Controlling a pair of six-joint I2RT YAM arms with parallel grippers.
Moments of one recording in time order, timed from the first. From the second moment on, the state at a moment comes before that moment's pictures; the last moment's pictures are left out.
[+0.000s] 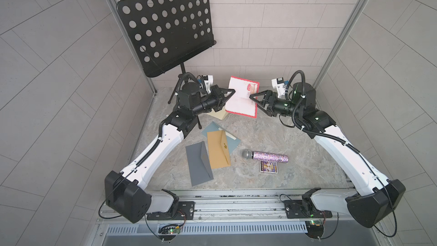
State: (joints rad) left arm -0.46 1.35 1.29 0.02 0.55 -1.29; right arm 0.37 1.28 1.34 -0.29 -0.60 1.03
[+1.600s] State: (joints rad) left arm -0.55 1.15 1.18 -0.64 0.31 -0.96; right arm 0.10 1.29 1.21 -0.84 -0.02 0.67
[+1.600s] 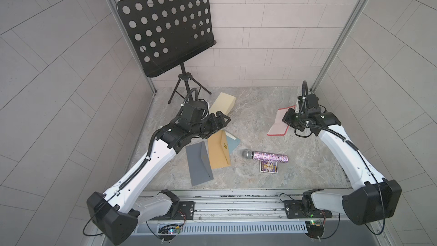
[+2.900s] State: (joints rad) left arm -0.57 1.15 1.18 -0.71 0.34 -0.87; right arm -0.16 1.50 0.84 -0.78 0.12 0.87
